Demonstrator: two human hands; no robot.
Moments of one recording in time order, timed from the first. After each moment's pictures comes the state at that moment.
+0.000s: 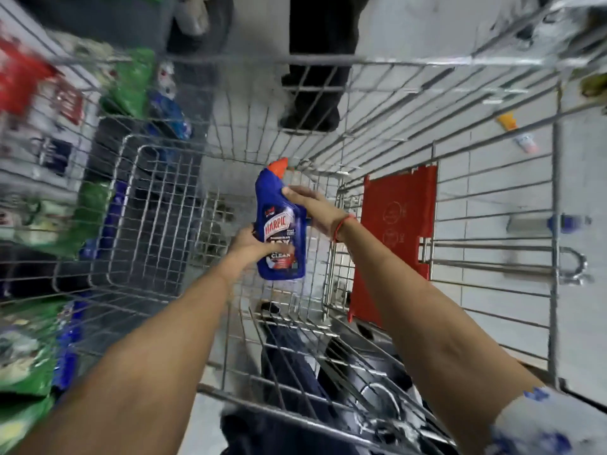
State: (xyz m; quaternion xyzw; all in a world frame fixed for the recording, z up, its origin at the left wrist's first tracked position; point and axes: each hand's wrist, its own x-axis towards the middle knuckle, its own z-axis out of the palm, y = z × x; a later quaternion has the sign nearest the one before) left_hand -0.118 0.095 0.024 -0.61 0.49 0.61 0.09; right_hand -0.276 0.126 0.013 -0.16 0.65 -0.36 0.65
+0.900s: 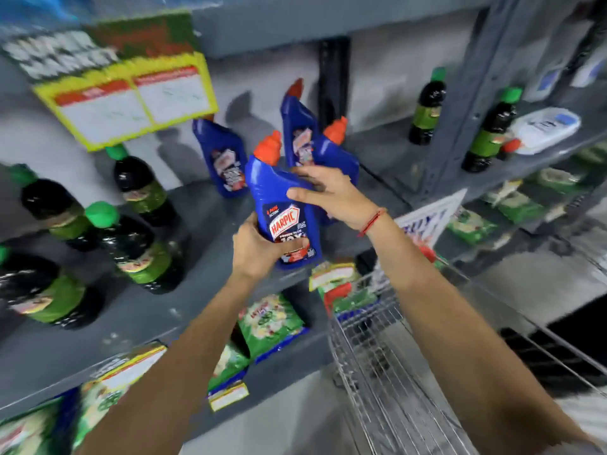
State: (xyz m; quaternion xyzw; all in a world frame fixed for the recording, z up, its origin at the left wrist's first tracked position) left_hand 0.220 0.080 0.340 -0.70 0.41 0.26 -0.53; right_hand 0.093 -0.028 0.396 -0.73 0.24 -0.28 0.58
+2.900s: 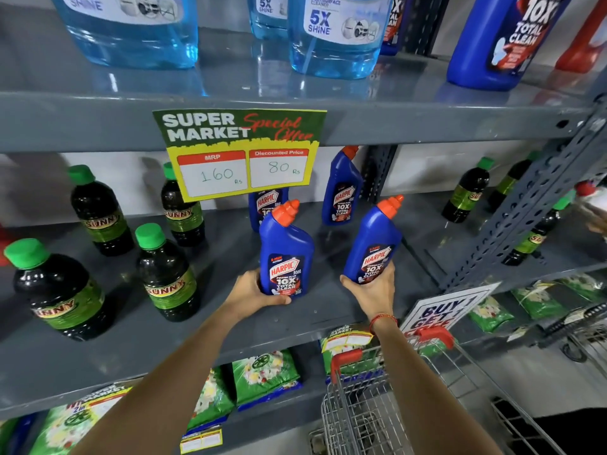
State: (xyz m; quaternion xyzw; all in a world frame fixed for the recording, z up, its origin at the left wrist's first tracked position) left_hand 0.322 0.071 0.293 -0.74 0.41 0.32 -0.43; right_hand 0.118 -0.074 0.284 -0.63 0.54 -0.38 0.39
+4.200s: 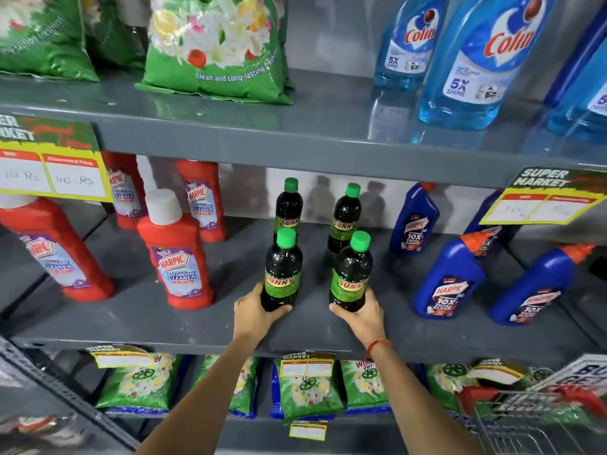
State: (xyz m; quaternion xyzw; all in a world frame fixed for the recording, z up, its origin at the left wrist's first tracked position) left_hand 0.463 0.313 0.283 -0.86 0.26 0.05 -0.44; right_hand 0.322 0.144 0.289 -0.75 0.40 -0.24 0.47
